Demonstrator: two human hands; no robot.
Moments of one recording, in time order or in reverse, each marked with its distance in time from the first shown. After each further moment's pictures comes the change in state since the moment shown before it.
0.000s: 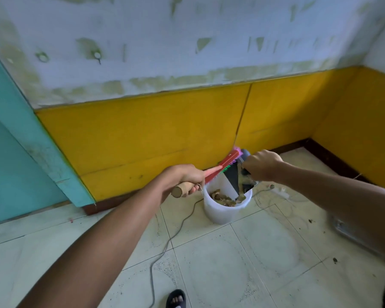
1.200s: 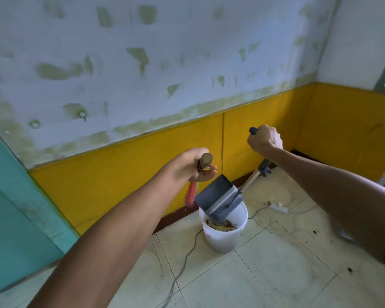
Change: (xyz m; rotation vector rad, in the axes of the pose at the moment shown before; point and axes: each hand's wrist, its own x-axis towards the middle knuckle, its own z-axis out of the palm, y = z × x) left_hand -0.051 0.134 0.028 -0.587 0.100 0.095; right_hand -0.041 0.106 -0.052 1.011 0.396 1.066
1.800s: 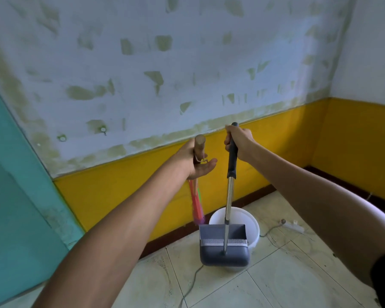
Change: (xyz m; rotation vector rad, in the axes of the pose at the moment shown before) left_hand -0.050 0.025 -0.015 -0.349 0.073 0.130; right_hand -0.025 -0.091 -0.012 1.132 -0.381 0.221
